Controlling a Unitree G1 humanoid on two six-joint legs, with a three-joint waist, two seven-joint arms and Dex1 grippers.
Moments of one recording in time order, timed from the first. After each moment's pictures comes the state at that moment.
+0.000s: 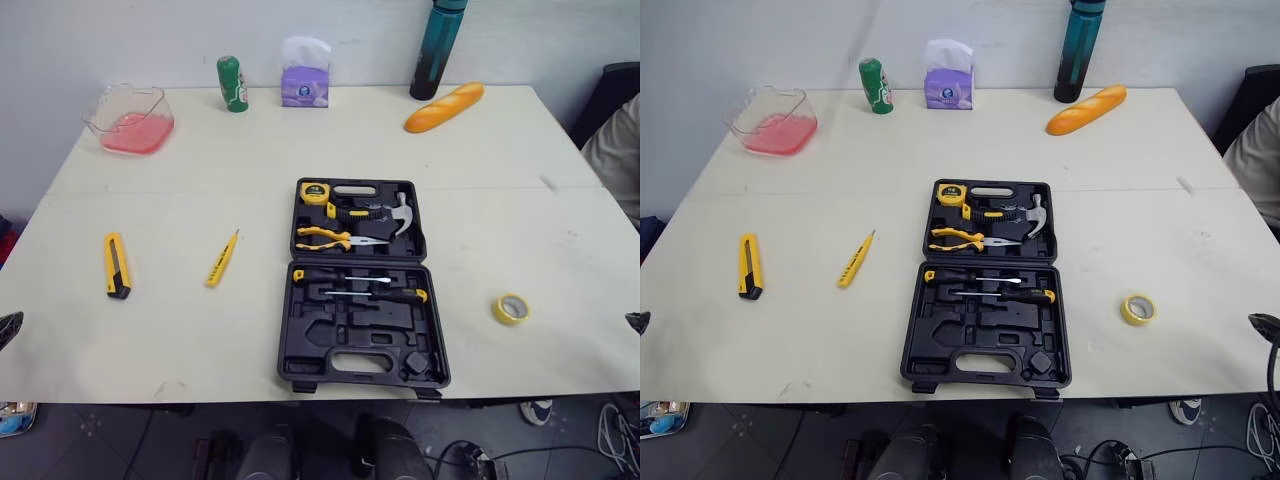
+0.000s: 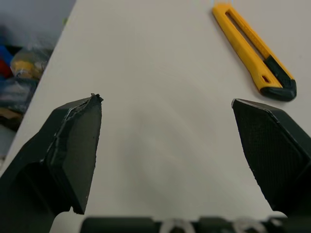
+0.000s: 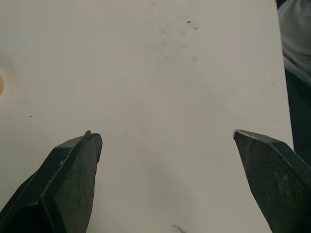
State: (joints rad) left arm 0.20 0.86 0.93 0.21 -0.53 0.53 -0.70; right arm 0.20 -1.03 -0.78 0.28 0.37 0.35 0.98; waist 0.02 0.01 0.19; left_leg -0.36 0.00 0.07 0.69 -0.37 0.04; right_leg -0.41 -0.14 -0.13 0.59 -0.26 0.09
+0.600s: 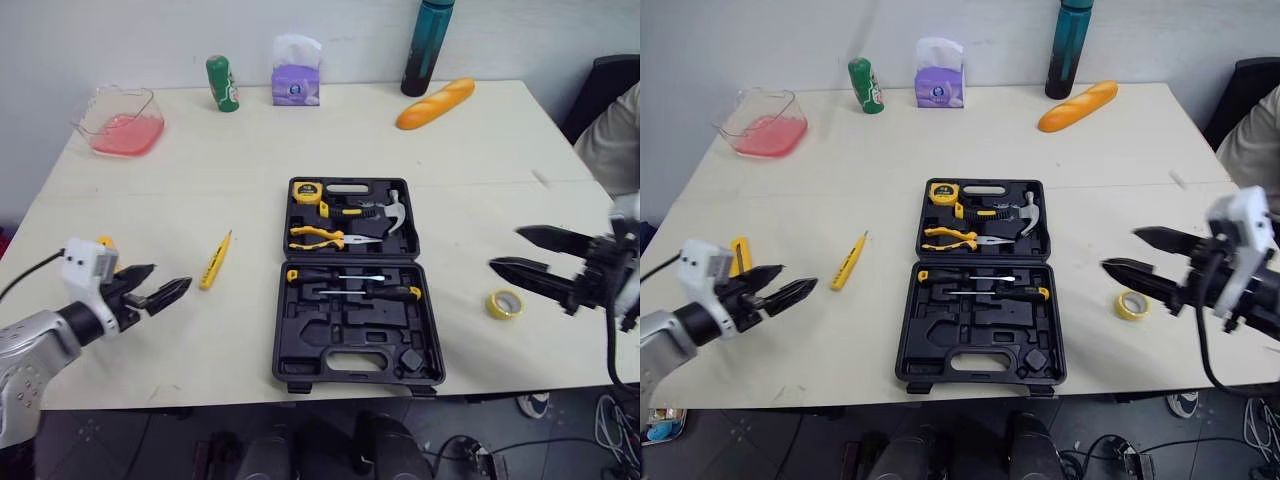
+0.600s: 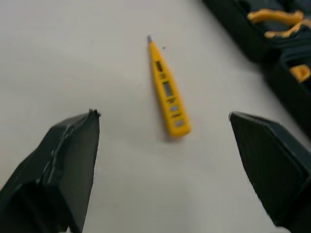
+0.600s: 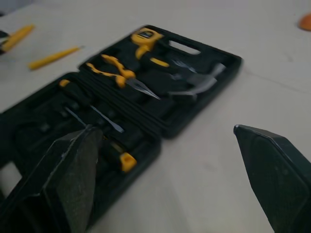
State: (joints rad) left arm -0.08 0.72 0.50 -0.33 -0.70 0.95 -0.47; right arm -0.17 -0.97 -0.52 -0.41 0.93 0.88 0.87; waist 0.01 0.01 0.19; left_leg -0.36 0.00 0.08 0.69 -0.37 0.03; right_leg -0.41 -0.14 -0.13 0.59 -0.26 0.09
